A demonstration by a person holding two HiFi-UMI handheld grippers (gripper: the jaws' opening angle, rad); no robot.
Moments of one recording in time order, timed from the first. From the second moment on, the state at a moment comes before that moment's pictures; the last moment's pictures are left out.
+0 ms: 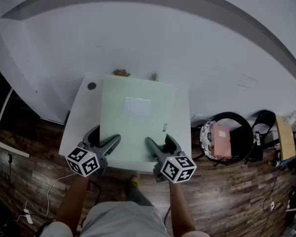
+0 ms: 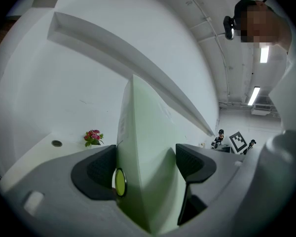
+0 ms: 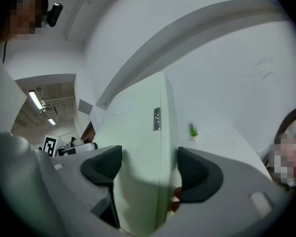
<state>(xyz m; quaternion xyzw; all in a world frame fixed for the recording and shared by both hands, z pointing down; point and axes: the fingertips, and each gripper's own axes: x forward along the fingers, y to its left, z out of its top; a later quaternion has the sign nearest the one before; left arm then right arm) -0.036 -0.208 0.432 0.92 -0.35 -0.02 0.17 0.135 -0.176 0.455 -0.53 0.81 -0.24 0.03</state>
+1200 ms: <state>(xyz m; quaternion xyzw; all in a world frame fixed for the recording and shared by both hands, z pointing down) -0.042 -0.302 0.418 0.92 -0.36 -0.03 0.16 0.130 -0.273 0.440 -0.53 0.81 -0.23 0.03</state>
